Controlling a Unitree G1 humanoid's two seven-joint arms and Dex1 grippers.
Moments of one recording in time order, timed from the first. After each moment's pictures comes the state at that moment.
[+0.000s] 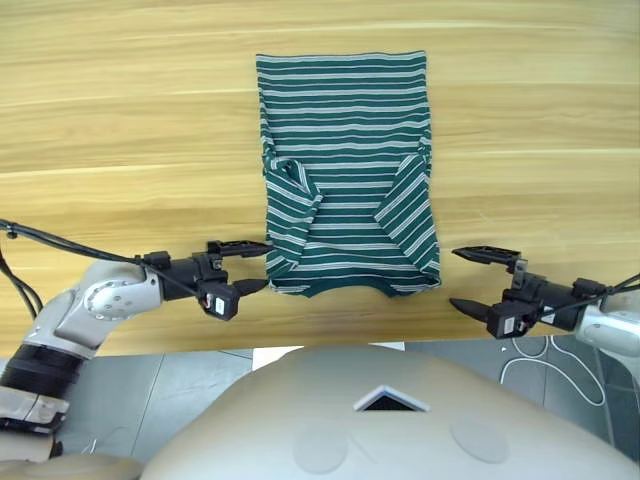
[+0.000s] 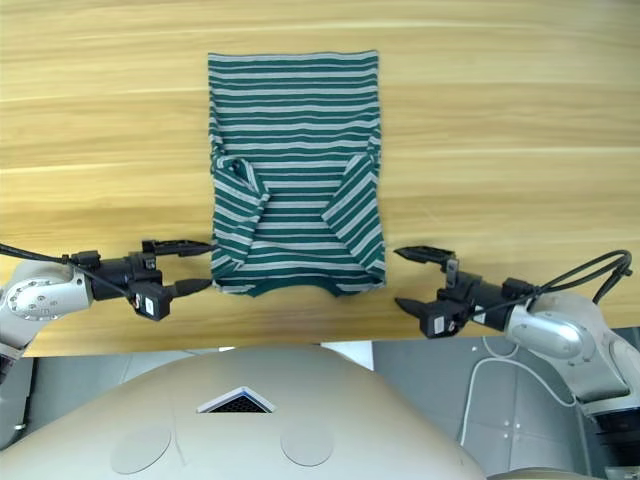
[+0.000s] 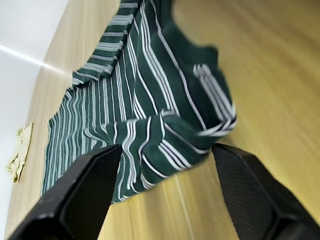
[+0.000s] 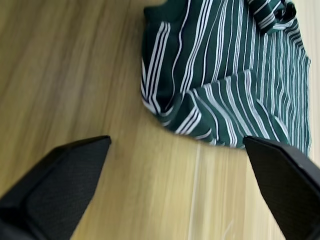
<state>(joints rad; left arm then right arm) 0.26 0.96 -0.27 -0.02 0.29 -0.83 -0.68 0.59 -1.03 -0.02 -0.22 -0.29 -0.70 0.66</state>
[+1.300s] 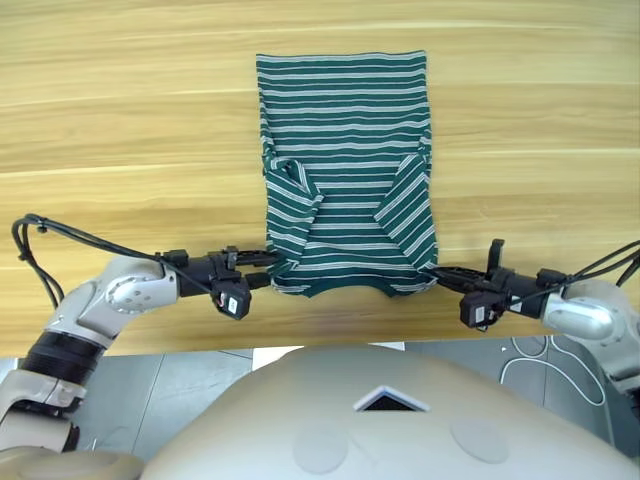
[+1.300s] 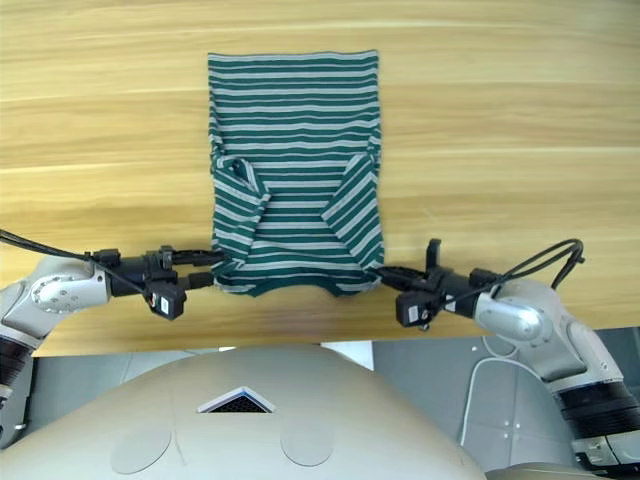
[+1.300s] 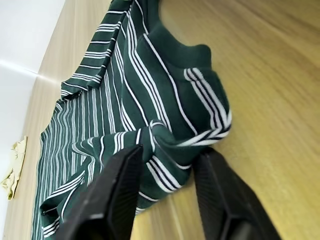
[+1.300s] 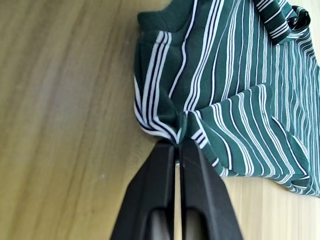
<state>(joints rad) 0.18 0.91 -0.34 0.03 0.34 -0.87 -0.67 0.45 -0.96 0.13 -0.16 -0.34 -0.65 0.66</state>
